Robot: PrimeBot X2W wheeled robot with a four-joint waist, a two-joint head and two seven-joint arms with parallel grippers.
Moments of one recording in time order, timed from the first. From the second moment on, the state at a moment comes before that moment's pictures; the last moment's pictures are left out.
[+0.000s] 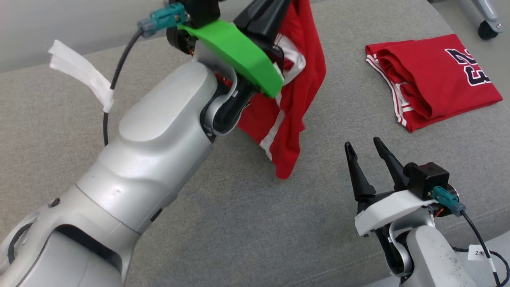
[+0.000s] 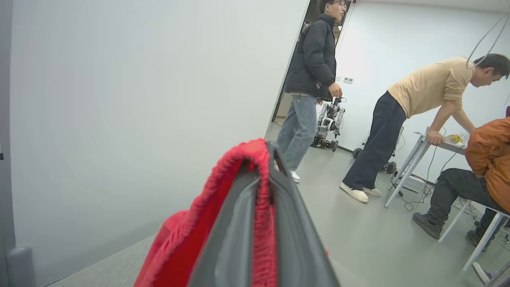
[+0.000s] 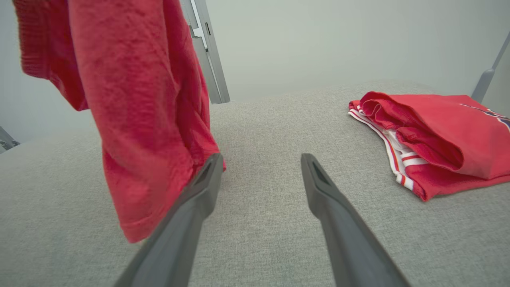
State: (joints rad) left arm -1.16 0.10 -0.94 0.54 -1.11 -0.09 -0.25; right arm -0.20 -0.06 0.14 0.21 0.23 0.13 -0.16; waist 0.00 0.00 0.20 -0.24
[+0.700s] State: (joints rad) left arm -0.80 0.24 -0.91 0.77 -1.23 0.19 -0.04; right arm -0.20 -0.06 0.15 0.21 0.23 0.13 -0.16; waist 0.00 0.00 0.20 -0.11
